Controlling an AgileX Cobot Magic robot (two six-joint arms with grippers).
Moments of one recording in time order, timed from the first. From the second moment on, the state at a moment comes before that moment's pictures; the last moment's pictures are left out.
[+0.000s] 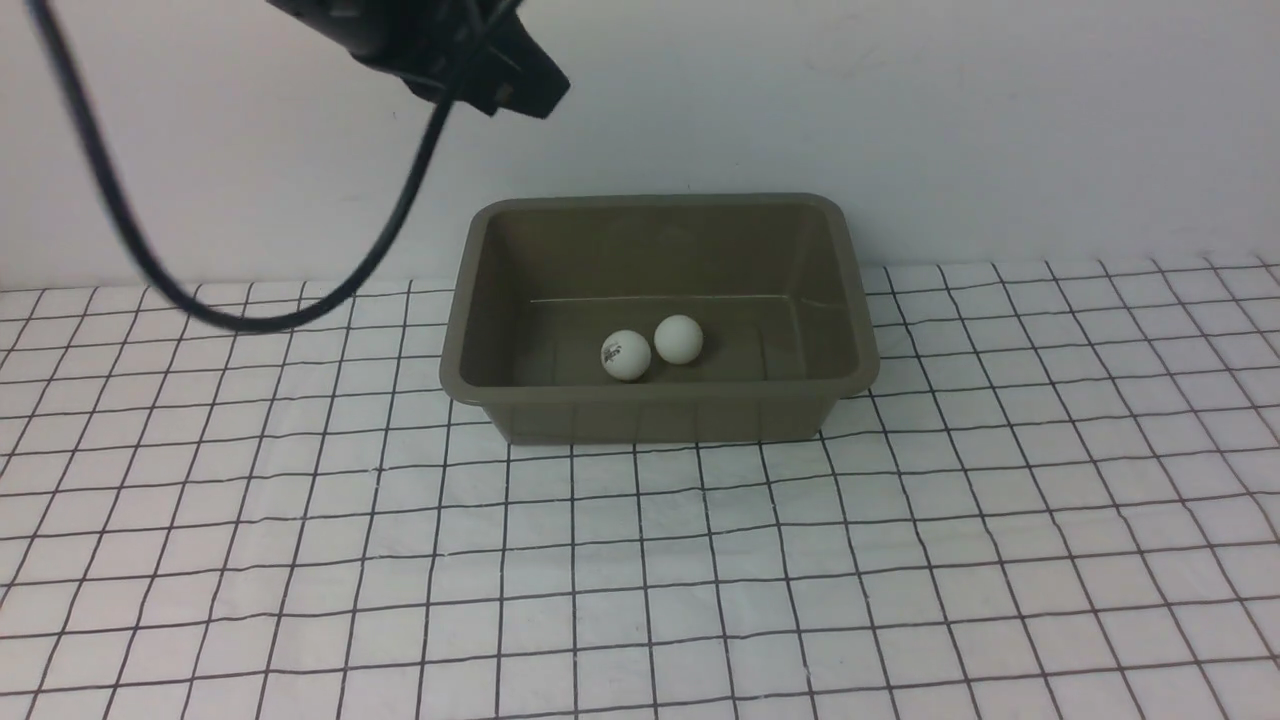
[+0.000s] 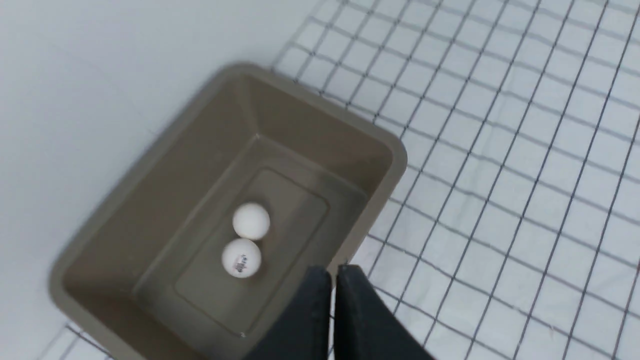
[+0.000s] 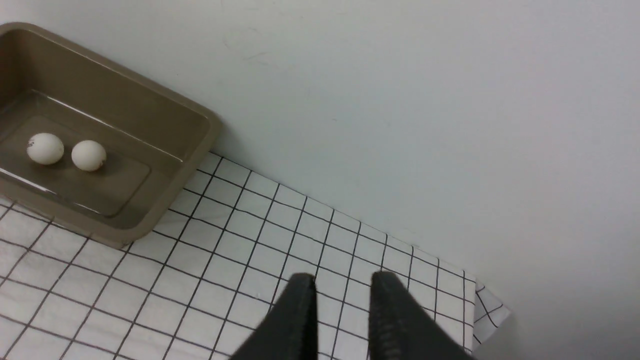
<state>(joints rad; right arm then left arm) 0.34 0.69 -1.36 -0.25 1.24 -0.18 -0.24 1.55 -1.76 -0.56 1.13 0.78</state>
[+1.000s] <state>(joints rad) 0.34 -0.01 -0.43 -0.25 0.82 0.11 -0.24 0.30 -0.35 -0.70 0.41 0.80</state>
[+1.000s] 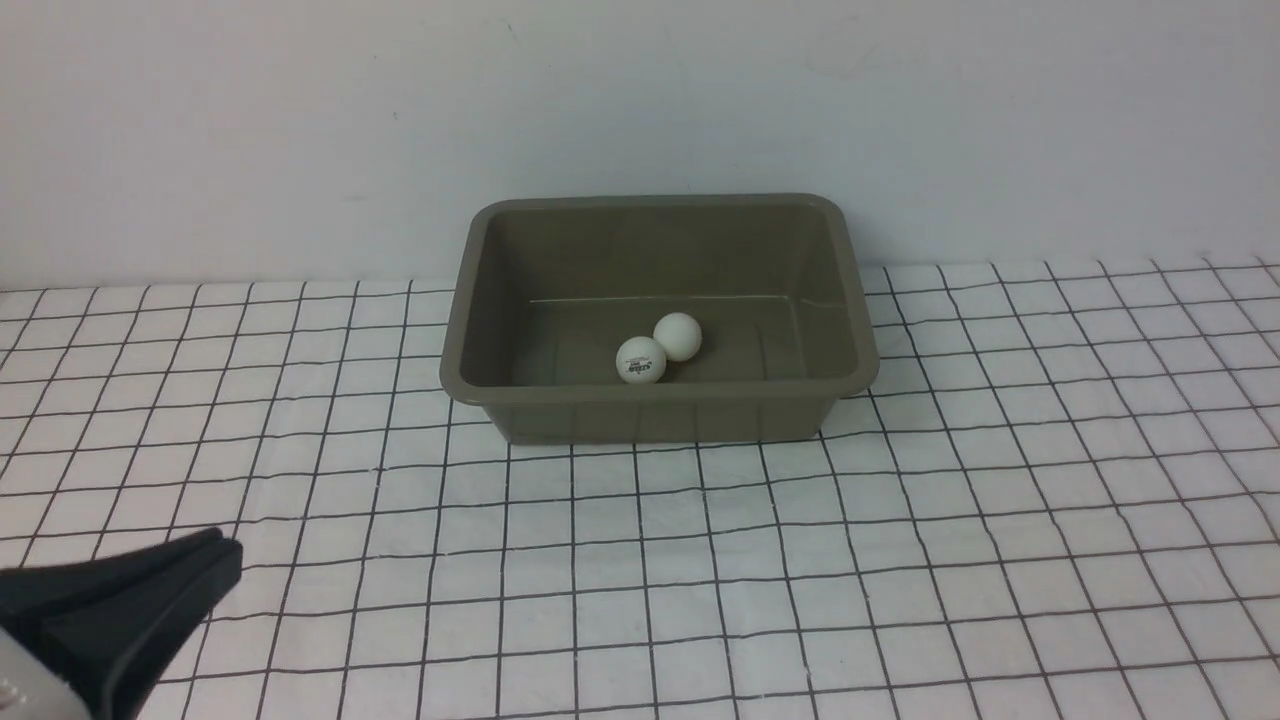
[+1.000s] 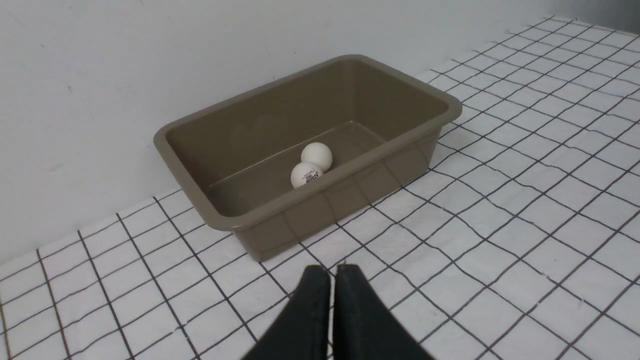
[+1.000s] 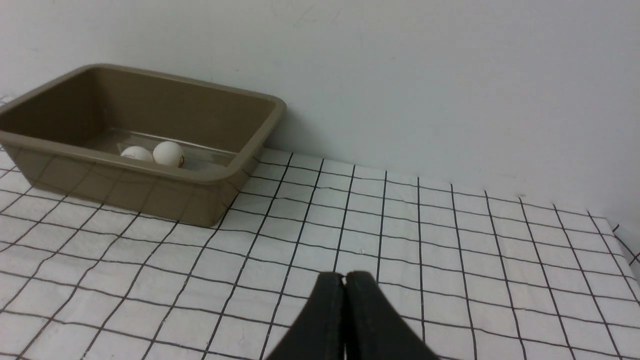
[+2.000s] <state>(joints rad) 0.34 -0.01 -0.43 -0.25 0.83 0.11 0.09 -0.01 -0.27 -0.59 0.23 0.96</state>
